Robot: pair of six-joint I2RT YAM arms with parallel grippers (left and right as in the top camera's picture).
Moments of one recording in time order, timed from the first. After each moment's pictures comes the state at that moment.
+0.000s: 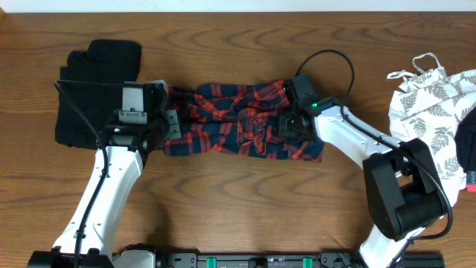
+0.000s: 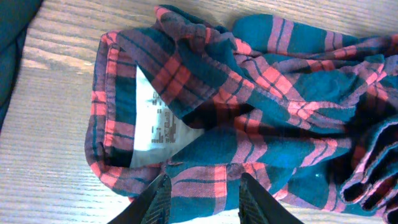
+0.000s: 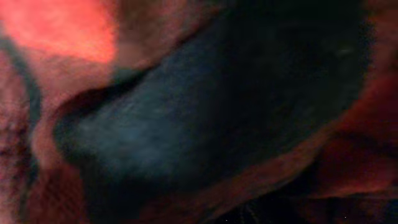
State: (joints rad) left arm -0.08 1.36 0.93 -0.58 0.10 -0.23; right arm 0.40 1.89 1.15 -0.55 -0.07 0.53
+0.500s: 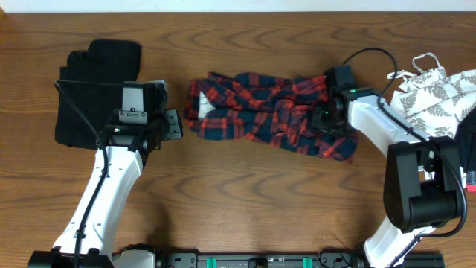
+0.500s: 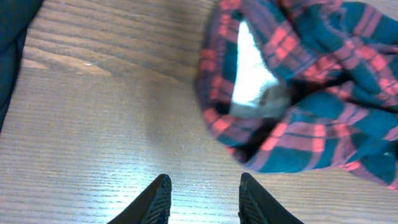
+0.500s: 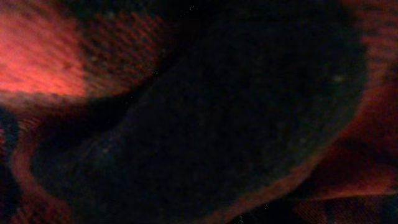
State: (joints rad) left arm -0.08 1.36 0.93 -0.58 0.10 -0.23; right arm 0.15 1.89 1.17 -0.66 -0.02 0.50
